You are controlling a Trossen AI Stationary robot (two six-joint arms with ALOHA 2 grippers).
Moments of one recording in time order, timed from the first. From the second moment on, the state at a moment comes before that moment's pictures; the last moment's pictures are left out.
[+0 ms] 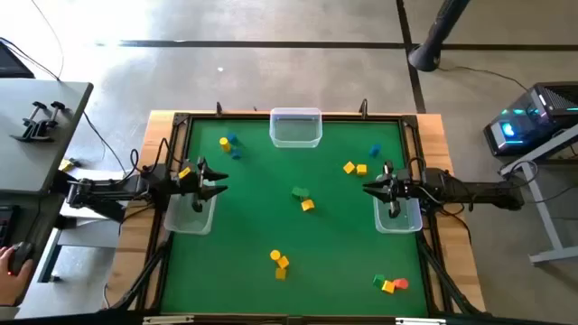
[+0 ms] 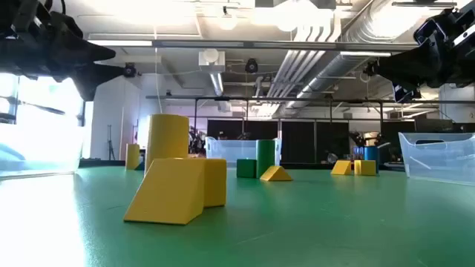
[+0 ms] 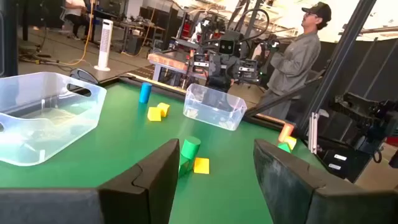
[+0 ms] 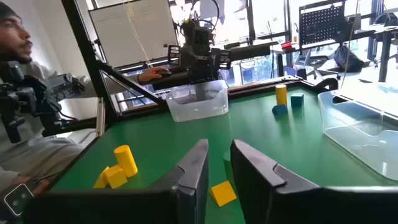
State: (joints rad) left arm 0.04 0.01 0.02 0.01 -0.06 -0.27; right arm -0.01 0.02 0.01 0.02 0.01 0.18
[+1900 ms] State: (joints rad) left arm 0.04 0.01 0.02 0.01 -0.06 -0.27; right arm -0.01 0.02 0.01 0.03 0.03 0.15
